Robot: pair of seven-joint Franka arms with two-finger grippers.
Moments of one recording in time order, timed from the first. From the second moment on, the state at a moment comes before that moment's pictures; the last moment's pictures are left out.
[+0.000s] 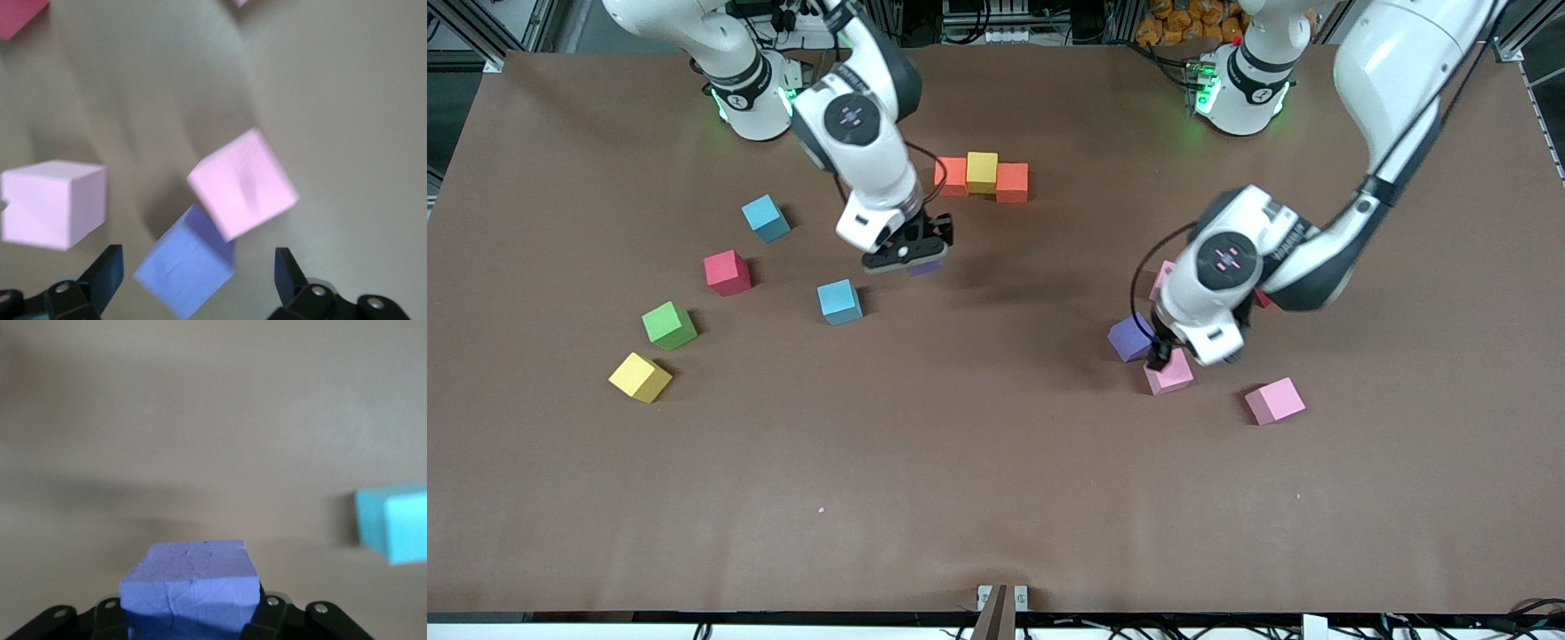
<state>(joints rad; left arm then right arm) 0.25 0.59 -0.73 -1.80 0.45 2.15 -1.99 0.69 0.20 0.09 -2.15 0.04 2.43 0.63</state>
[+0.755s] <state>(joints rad) 0.25 0.73 -0.65 -1.69 0.45 2.24 -2.29 0.94 0.49 0.08 -1.95 0.02 2.51 1.04</state>
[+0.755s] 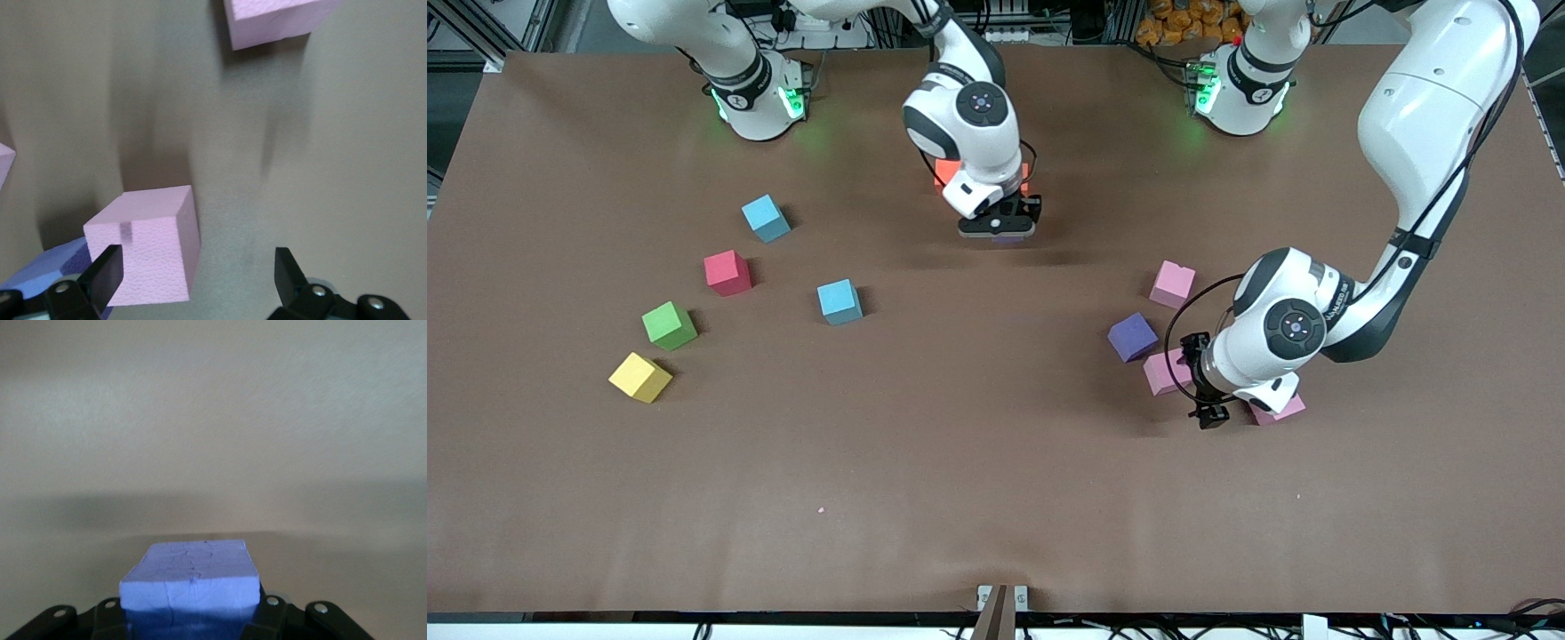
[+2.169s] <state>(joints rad) 0.23 0.69 -0.65 -1.74 0.45 2.11 -2.36 1.01 0.53 0.08 -1.98 -0.08 2.51 1.20</state>
